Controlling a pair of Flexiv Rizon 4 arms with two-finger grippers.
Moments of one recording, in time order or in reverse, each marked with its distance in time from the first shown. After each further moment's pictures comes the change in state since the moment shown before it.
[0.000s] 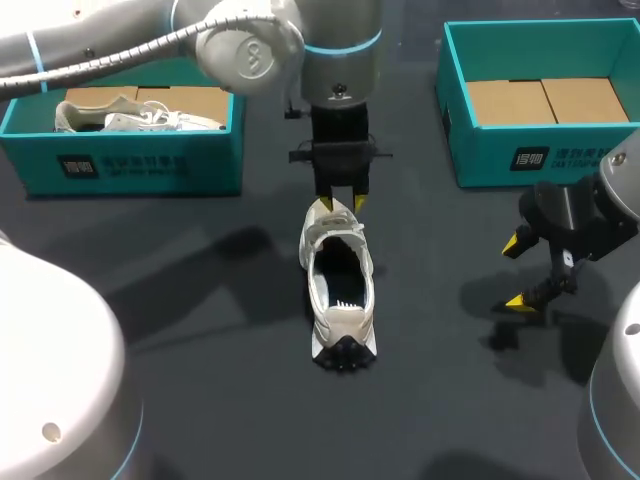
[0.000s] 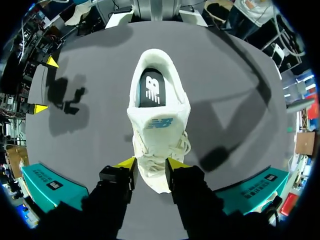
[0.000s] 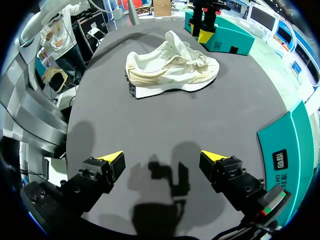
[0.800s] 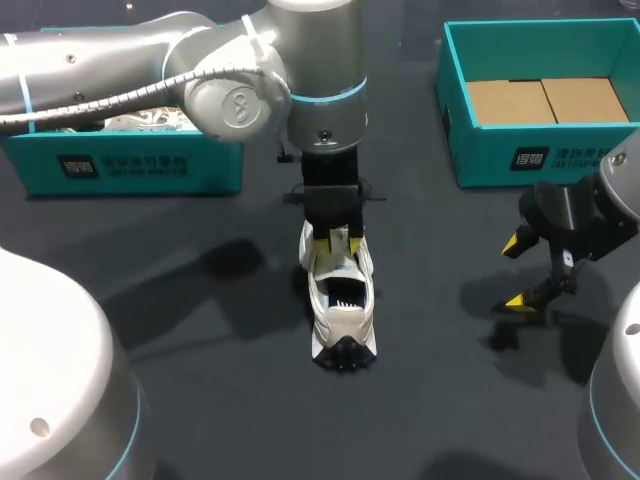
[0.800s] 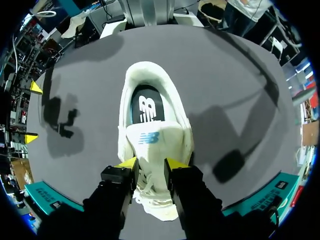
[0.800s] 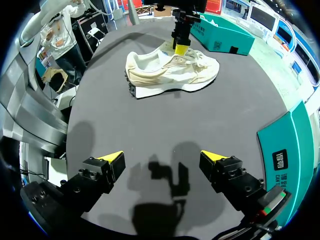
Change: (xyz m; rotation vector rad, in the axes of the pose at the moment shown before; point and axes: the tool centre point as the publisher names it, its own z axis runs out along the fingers) left arm 0.006 -0.041 0.037 0.068 -0.046 0.069; right arm 0.000 0.000 0.000 0.000 0.000 0.000
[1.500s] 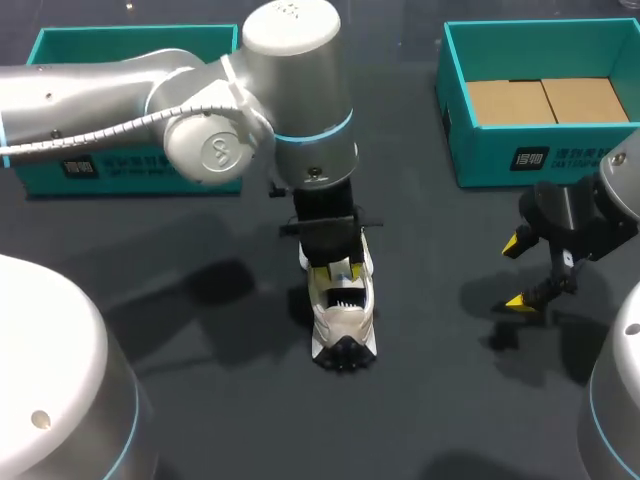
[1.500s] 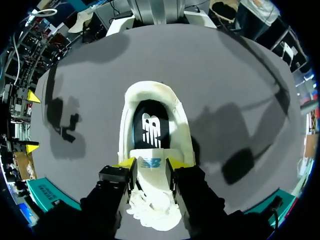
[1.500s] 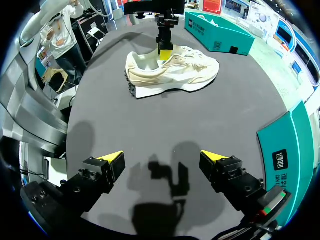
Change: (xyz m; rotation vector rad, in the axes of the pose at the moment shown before) left arm 0.001 -0.033 0.013 -0.048 -0.063 -0.072; right arm 0.000 0.000 0.000 0.000 0.000 0.000
